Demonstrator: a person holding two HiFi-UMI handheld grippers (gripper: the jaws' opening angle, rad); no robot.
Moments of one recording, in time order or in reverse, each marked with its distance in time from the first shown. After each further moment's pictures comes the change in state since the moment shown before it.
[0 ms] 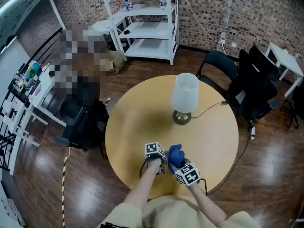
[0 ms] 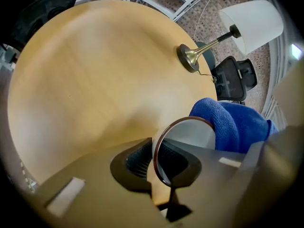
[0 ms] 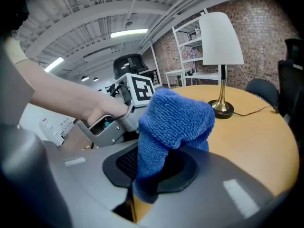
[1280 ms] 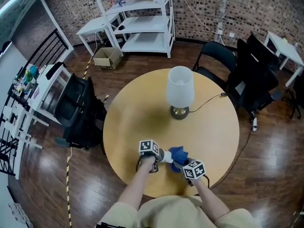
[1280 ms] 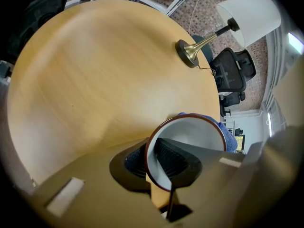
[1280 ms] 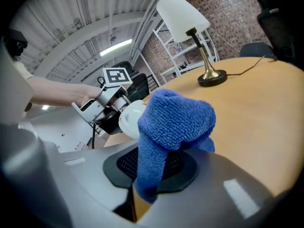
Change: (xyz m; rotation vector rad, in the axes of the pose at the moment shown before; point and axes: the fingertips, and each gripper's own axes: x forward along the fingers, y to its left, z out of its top) left arm -0.009 0.017 0.002 0.093 0.041 0.032; right arm 0.025 -0.032 -0.065 0.262 -0.080 0.160
